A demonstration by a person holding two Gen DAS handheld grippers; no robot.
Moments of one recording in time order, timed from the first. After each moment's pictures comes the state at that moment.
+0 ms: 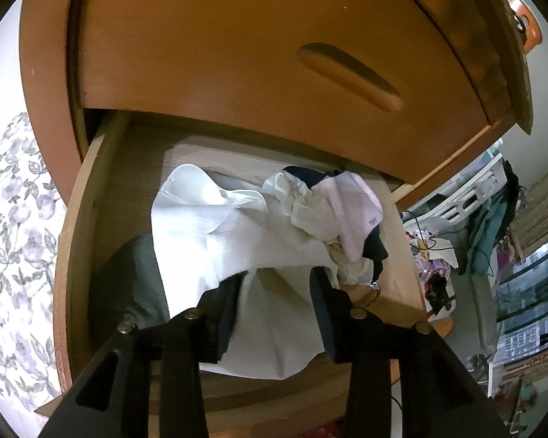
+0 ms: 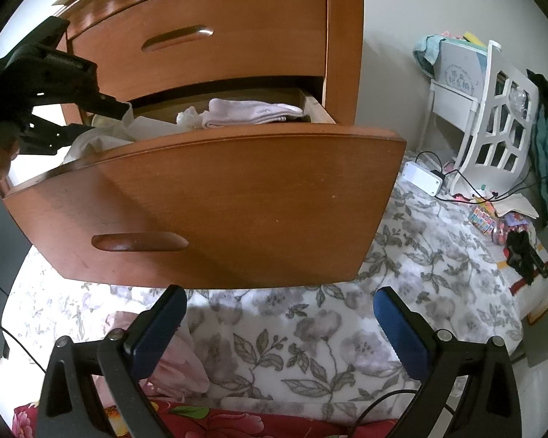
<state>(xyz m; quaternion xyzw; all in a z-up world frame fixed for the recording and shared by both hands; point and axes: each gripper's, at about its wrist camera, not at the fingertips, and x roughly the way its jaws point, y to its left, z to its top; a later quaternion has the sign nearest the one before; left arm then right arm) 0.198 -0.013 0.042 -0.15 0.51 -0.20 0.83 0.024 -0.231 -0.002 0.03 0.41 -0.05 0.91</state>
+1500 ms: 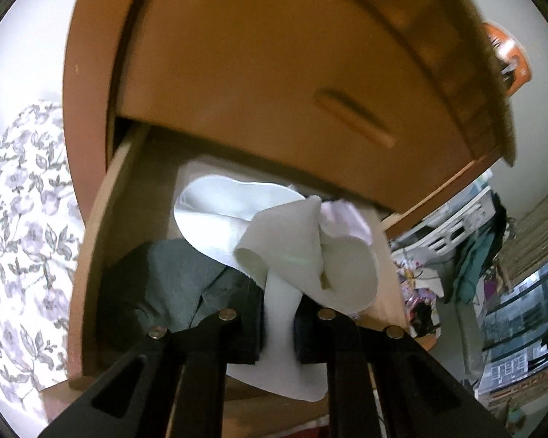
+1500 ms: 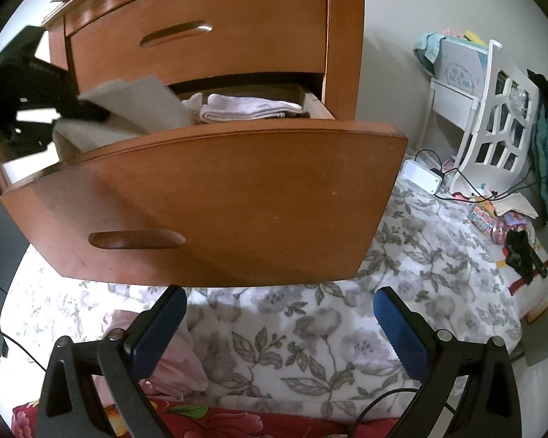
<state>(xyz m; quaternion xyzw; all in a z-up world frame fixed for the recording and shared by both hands) 0.183 0.016 0.055 -0.20 0.45 -0.19 0.85 0.025 -0.232 -0.003 0.03 0.41 -0.06 0.91</state>
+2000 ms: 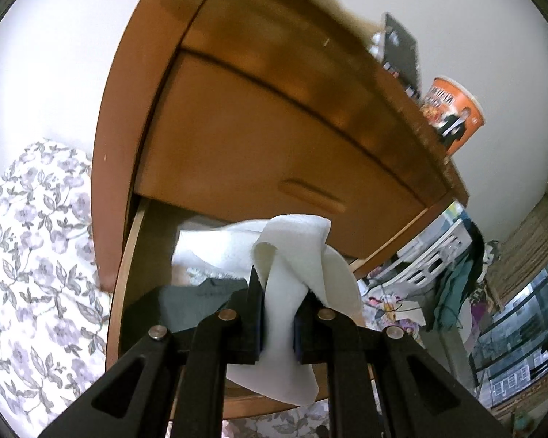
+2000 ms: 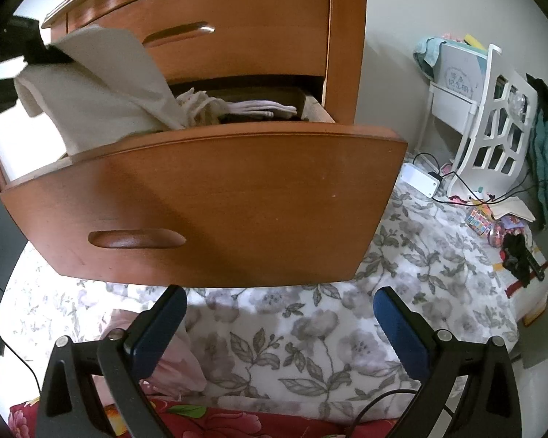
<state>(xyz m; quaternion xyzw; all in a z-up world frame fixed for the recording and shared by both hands) 0.158 0.044 0.115 -0.22 0.37 -0.20 0.88 0.025 -0.230 -0.002 0.02 0.41 -0.06 0.91</state>
